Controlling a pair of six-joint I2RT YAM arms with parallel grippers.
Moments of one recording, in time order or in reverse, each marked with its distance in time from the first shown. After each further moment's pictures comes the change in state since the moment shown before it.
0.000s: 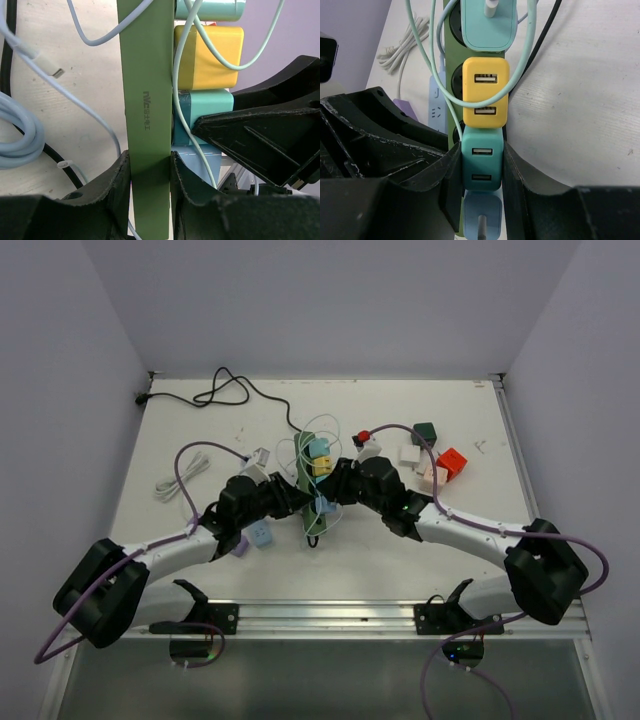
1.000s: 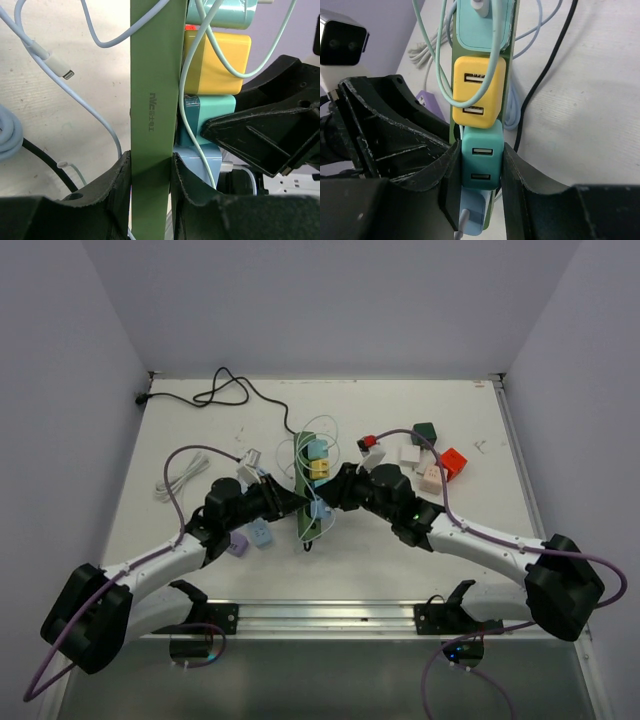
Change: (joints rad) left arm 0.044 -0.131 -0.019 -0.085 0.079 -0.014; right arm 0.010 -0.120 -0.056 0.006 -0.027 -0.014
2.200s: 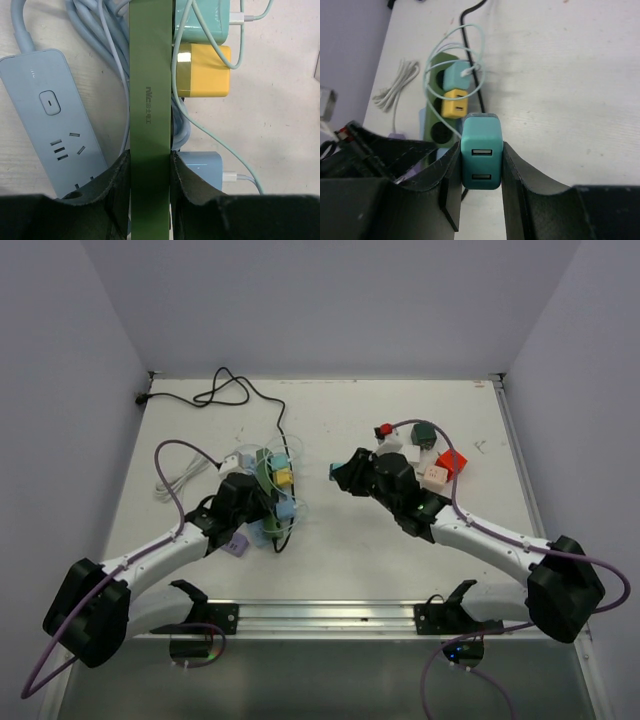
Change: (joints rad) left arm 0.007 0.024 0.111 -0.483 -0.501 0.100; right arm -0.028 0.007 0.079 -0.103 0.173 0.033
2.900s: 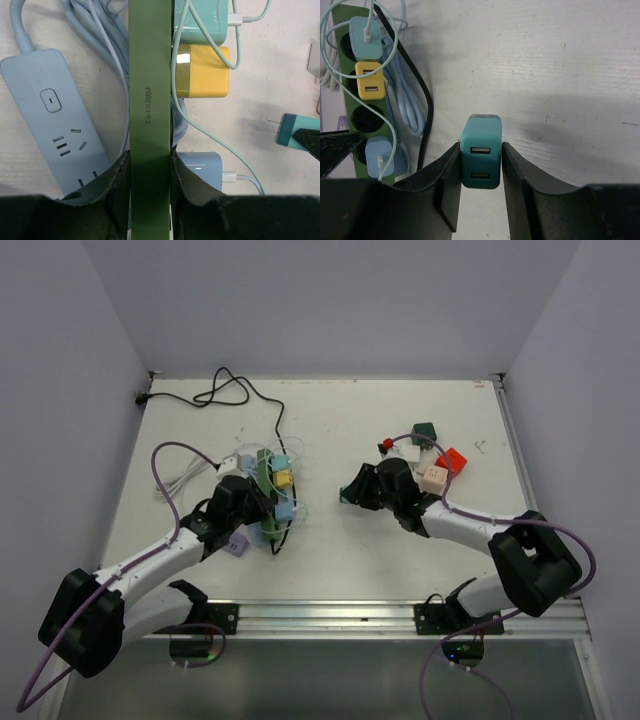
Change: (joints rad) left arm 0.007 -0.063 -0.028 0.001 0.030 0.033; right arm -0.173 0.171 -0.142 0.076 -0.215 0.064
